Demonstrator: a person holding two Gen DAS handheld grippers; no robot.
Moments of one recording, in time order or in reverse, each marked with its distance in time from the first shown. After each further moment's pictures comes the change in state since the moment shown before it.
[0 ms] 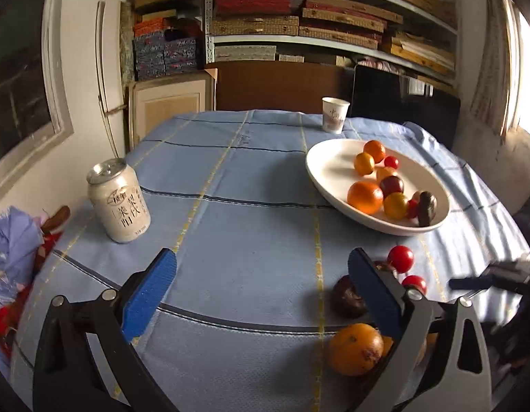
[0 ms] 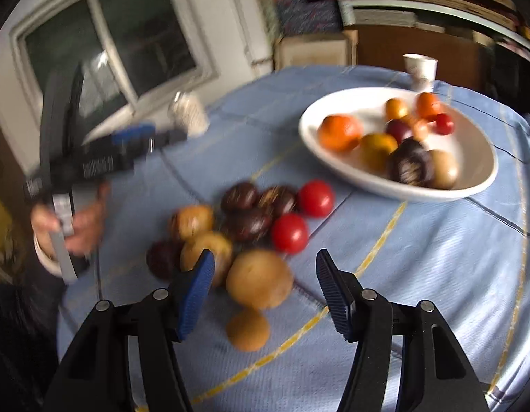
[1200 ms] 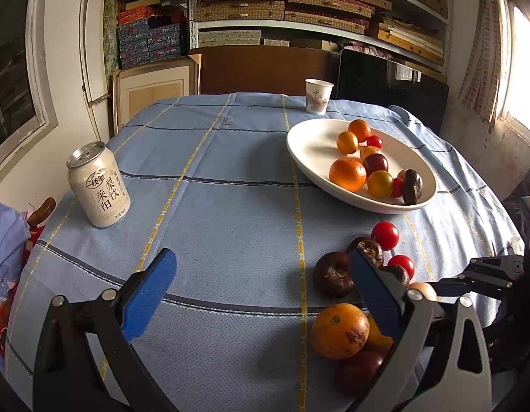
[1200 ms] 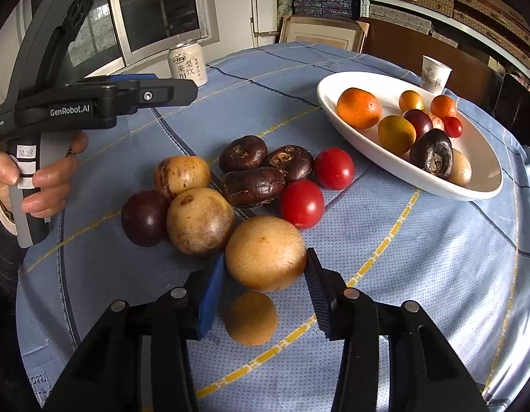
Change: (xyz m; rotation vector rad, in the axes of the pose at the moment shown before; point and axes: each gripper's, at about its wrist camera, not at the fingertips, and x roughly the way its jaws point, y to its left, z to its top) left arm 0.009 -0.008 -0.007 0.036 0.071 -0.035; right arm 0.022 0.025 -0.010 -0.114 0.096 -0.129
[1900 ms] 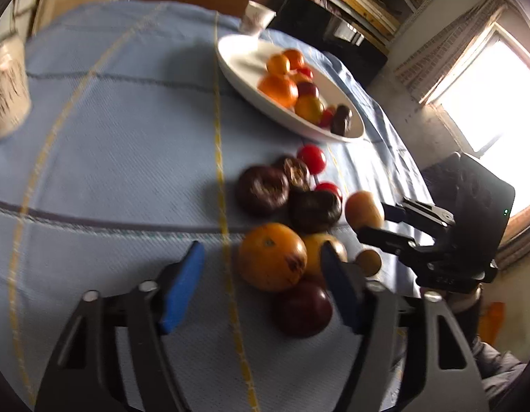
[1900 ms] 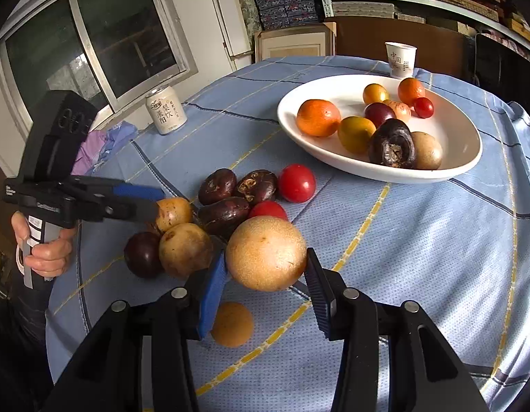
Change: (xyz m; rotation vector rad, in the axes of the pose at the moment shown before) left arm 0.040 0.008 -0.026 -0.105 0.344 -0.495; right arm -0.017 -0.033 0.000 0.188 -0.080 0.055
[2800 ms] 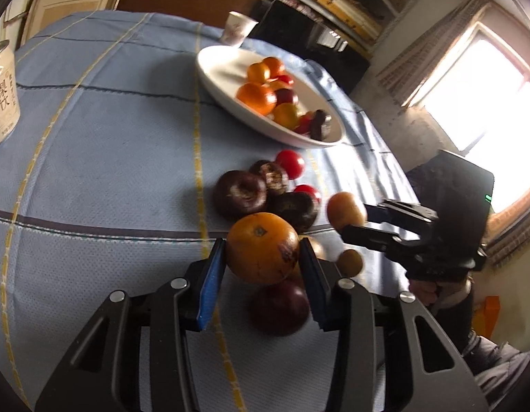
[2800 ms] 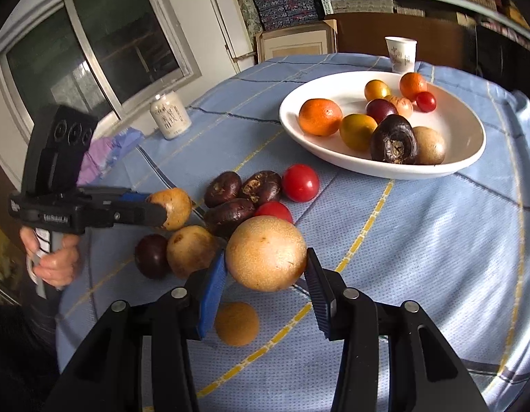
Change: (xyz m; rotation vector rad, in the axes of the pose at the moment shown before) left arm -0.011 -0.010 -0.005 0.048 -0.069 -0.067; right arm -0.004 -0.009 0.001 0.049 -0.007 0.061
